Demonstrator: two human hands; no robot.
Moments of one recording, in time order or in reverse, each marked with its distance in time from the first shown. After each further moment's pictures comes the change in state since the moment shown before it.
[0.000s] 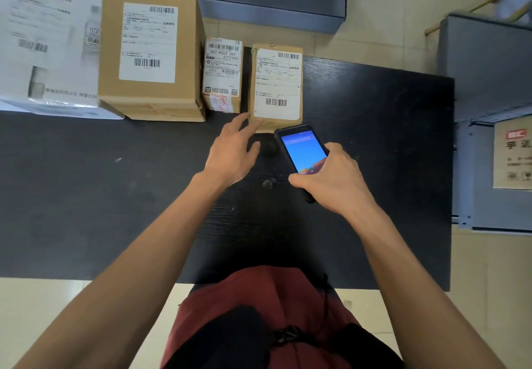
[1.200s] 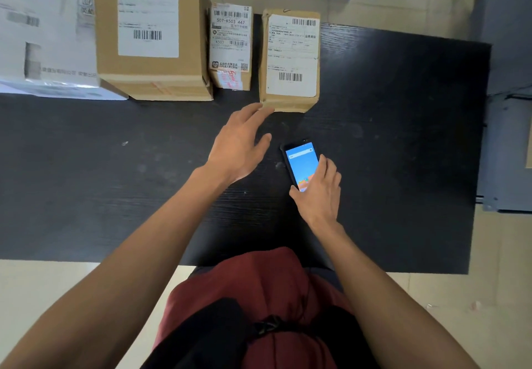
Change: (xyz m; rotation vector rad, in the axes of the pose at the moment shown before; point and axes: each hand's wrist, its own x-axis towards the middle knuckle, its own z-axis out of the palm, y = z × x) left_hand -0.020 -0.007 -0.005 -0.055 -0.021 0.076; right_hand 0.027 0.069 0.144 -0.215 0.226 -0.003
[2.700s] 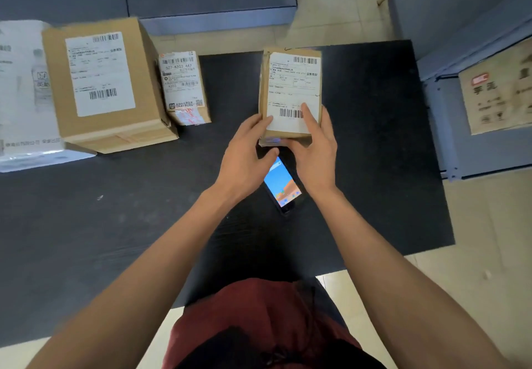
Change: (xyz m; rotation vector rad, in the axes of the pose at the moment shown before) left_hand 0.015 0.067 0.018 -0.310 0.004 0.102; right_hand 0.046 -0.011 -0.087 0.782 0.447 -0.309
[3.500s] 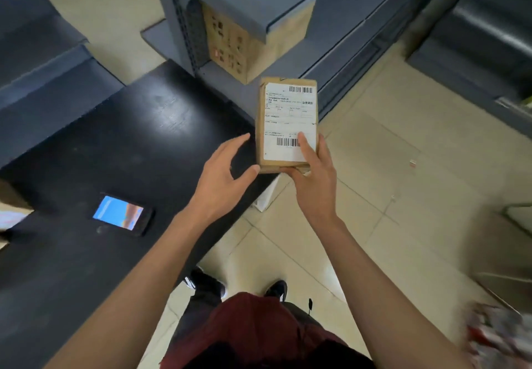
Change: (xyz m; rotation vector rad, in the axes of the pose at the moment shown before) left_hand -0.162 0.208 0.253 0.115 -0.480 0.483; right_hand -0.274 0.097 -0.342 -0.141 0.629 0.187
